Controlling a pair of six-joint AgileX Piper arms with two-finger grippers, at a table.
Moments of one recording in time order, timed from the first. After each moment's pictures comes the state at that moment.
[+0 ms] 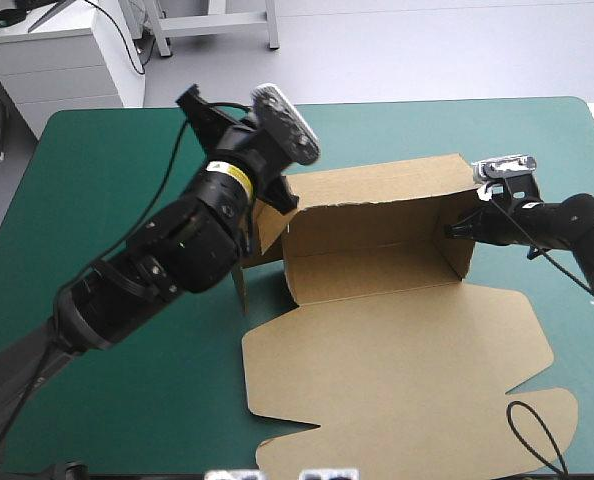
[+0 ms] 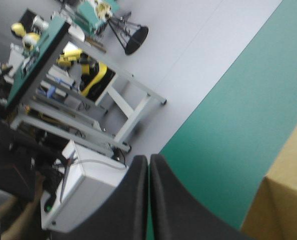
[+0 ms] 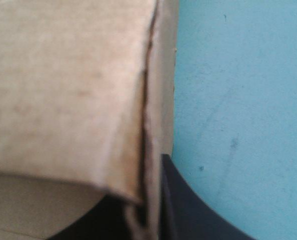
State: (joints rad) left arm -0.99 1.46 -1.65 0.99 0.93 -0.15; right arm -0.07 1.45 -1.05 0.65 0.65 -0.76
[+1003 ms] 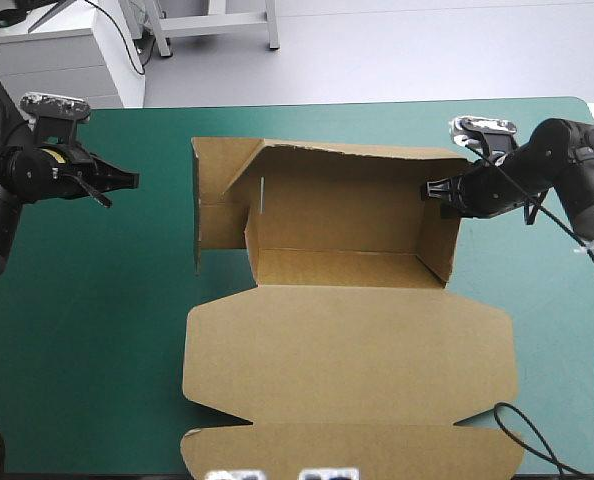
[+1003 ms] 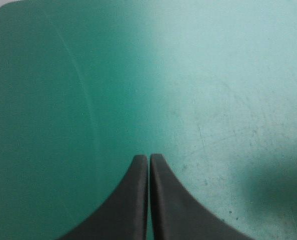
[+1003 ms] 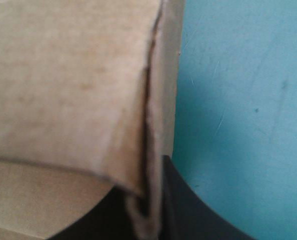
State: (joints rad) left arm 0.01 1.41 -1.47 -0.02 0.90 0.18; right arm 0.08 1.56 -1.53 0.33 1.19 -0.11
